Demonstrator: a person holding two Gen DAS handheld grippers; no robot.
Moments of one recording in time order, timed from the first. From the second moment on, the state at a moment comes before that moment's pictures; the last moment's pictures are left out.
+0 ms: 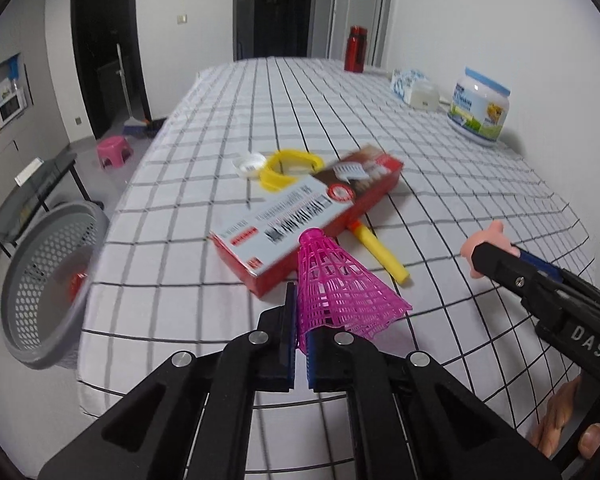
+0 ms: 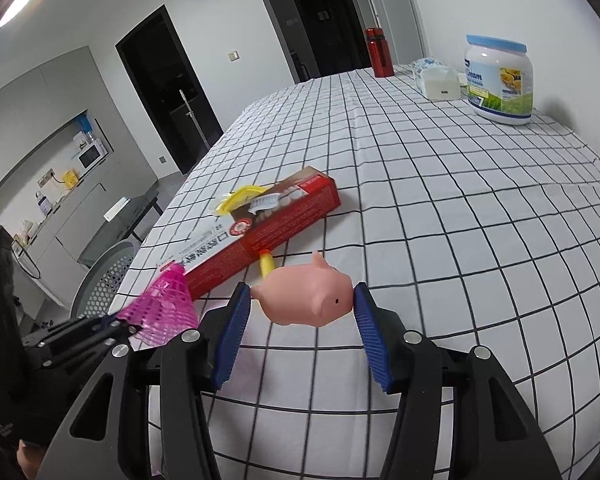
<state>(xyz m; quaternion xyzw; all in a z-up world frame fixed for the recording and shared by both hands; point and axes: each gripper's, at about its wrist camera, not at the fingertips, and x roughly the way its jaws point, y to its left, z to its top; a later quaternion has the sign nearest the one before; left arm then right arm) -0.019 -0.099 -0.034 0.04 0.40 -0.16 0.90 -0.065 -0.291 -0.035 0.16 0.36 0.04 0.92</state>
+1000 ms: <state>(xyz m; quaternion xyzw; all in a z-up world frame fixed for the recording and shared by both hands) 0.035 0.129 -0.031 -0.03 0.37 0.02 0.93 0.058 -0.059 -0.009 0.05 0.38 0.21 0.90</state>
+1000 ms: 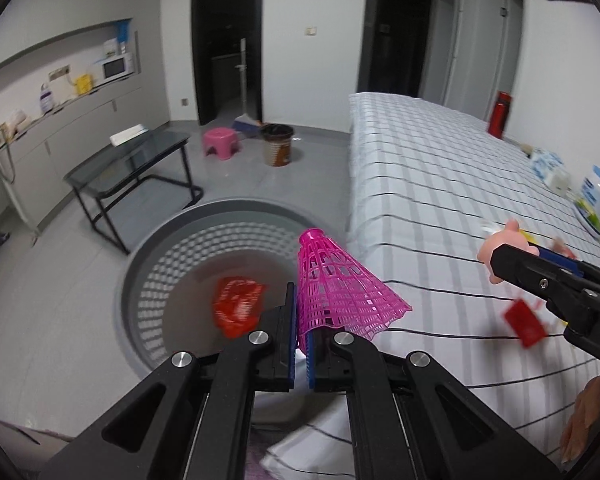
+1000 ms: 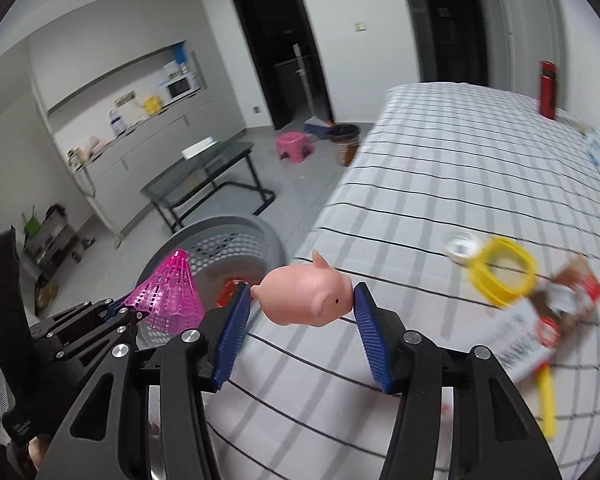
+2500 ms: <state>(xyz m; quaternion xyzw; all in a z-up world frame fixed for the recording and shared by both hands) 0.061 0.237 -0.086 -0.07 0.40 0.11 0.91 0.126 0.066 -0.068 0.00 0.45 0.27 0.85</state>
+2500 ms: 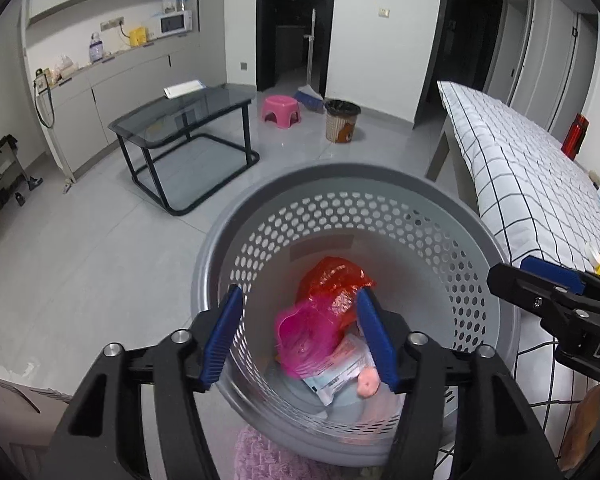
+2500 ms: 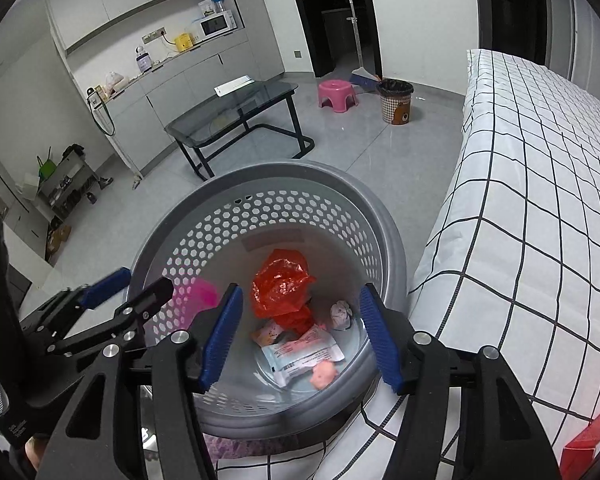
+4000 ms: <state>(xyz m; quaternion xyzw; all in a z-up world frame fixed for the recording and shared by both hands) 0.024 0.149 -0.024 -0.04 0.34 0.05 0.94 0.042 -0.051 -0.009 0.03 0.38 0.20 0.90</state>
